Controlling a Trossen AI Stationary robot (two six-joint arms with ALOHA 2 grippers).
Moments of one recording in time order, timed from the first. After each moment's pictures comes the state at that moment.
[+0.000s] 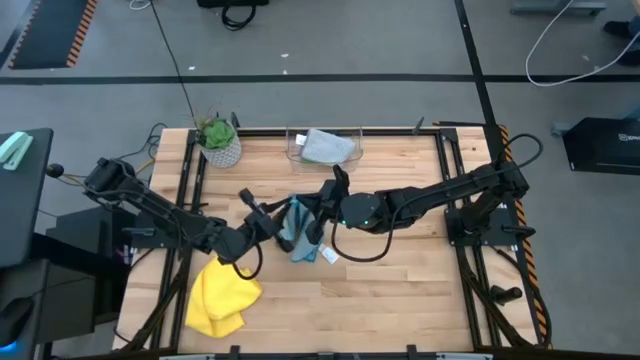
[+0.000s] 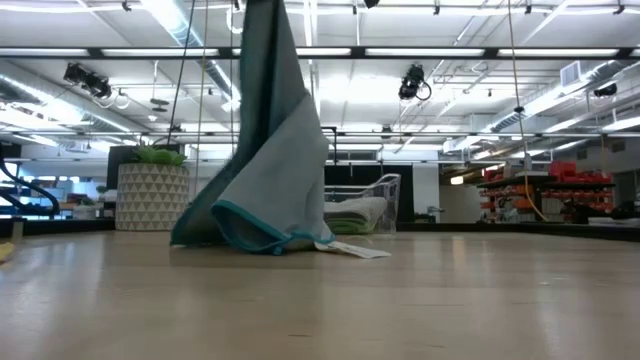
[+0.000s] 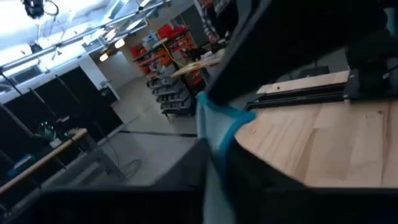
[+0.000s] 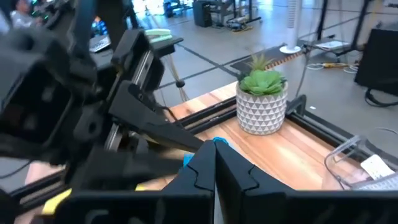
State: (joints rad) left arm -0.48 1.35 0.84 0.43 -1.25 0.36; right arm 0.25 1.68 1.47 -0.10 0.65 0.36
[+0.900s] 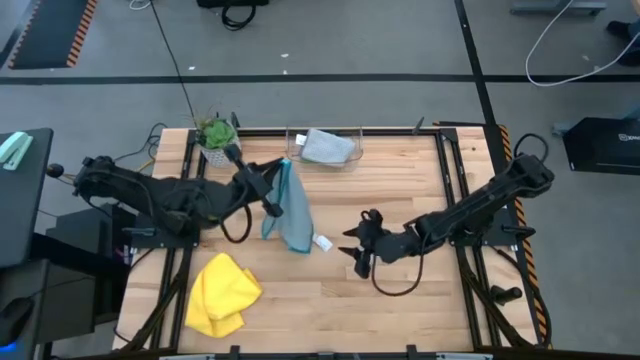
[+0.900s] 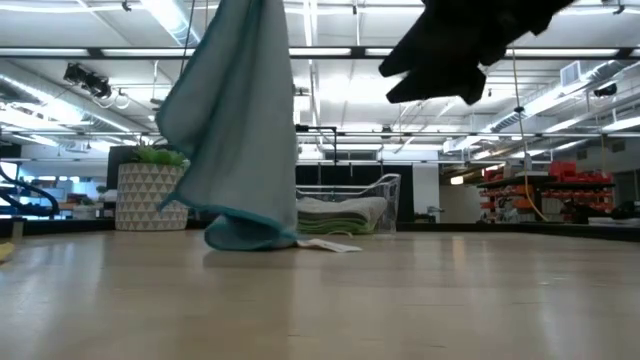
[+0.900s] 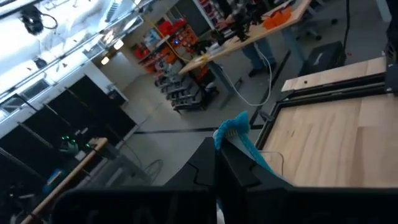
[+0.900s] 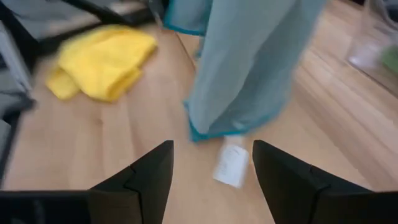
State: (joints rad) left arm -0.32 1.22 1.22 -0.16 -1.10 0.44; right arm 0.42 1.47 0.84 -0.01 0.55 0.56
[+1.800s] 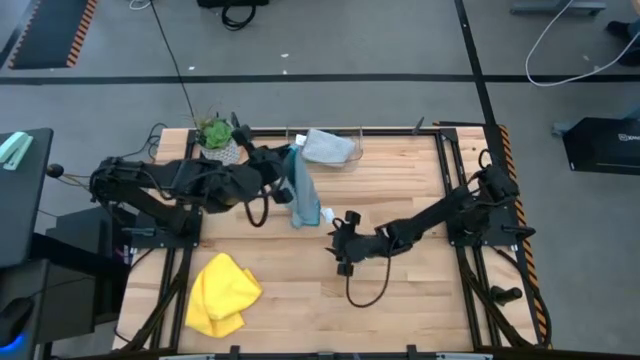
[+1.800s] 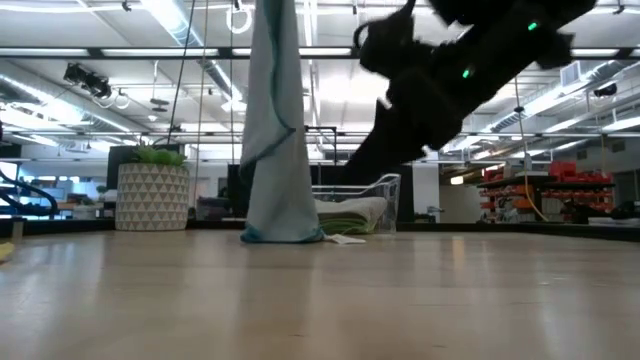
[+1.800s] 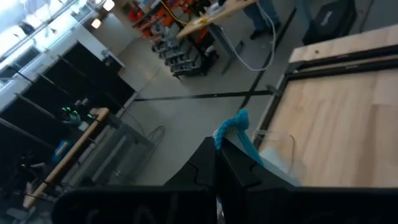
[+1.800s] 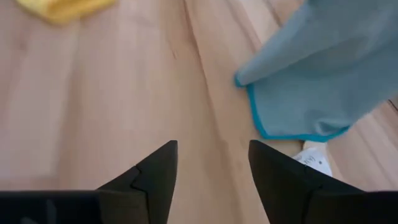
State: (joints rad) left arm -0.21 1.42 1.64 -0.68 -1.05 0.22; right arm 0.31 1.78 0.90 0.13 0.49 0.21
